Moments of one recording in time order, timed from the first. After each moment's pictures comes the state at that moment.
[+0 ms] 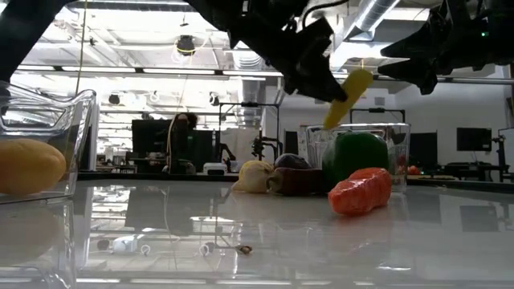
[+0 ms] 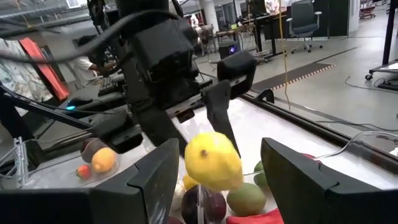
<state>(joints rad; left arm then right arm) 0.15 2.03 1.62 -0.18 0.01 0.17 -0.05 0.40 0.21 0.18 0.27 0.24</state>
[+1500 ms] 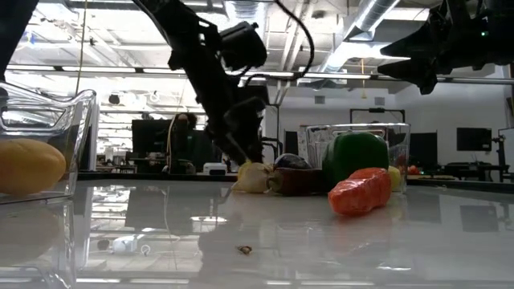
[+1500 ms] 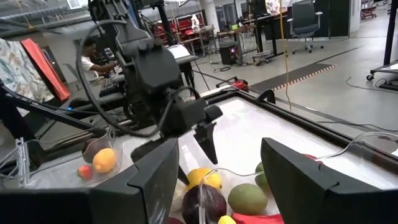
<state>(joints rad) 0.16 1.85 1.16 -0.32 -0.10 -0.24 -0.05 0.40 0.21 0.18 0.27 0.24</state>
